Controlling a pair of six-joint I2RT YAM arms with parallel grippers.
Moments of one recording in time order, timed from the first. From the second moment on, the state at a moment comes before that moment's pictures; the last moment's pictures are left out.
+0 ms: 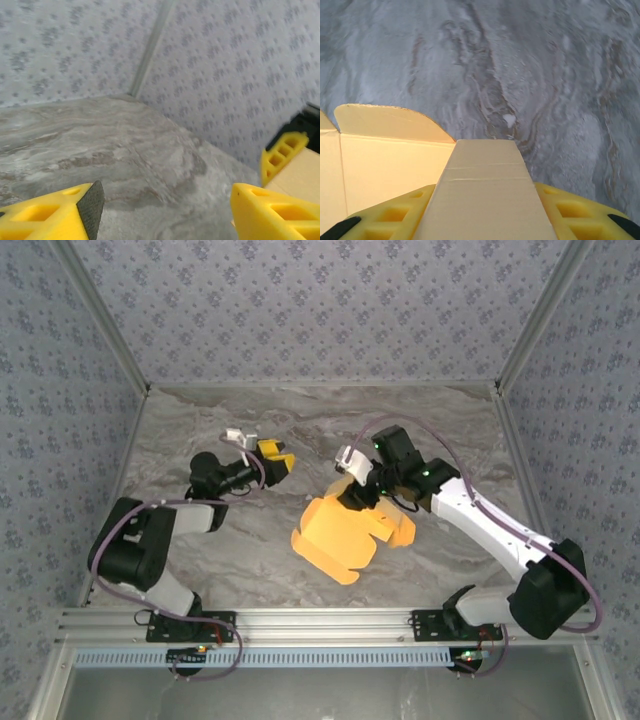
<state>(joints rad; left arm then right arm) -0.30 1.54 0.56 1.09 0.83 -0.44 0.62 1.31 1.08 -0.60 -0.39 -0.45</state>
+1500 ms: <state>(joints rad) -0.68 1.41 0.69 0.28 0.77 0.43 0.66 1.37 1.18 -0.85 -0.42 -0.81</state>
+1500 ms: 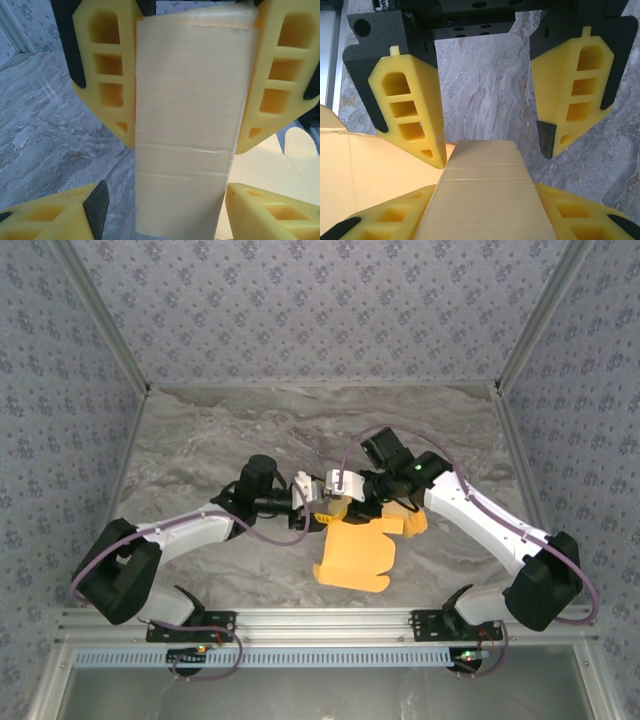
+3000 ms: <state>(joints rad) -0.61 1.73 0.67 0.71 0.66 0.21 0.25 1.02 0.90 -0.44 -0.30 -0.37</state>
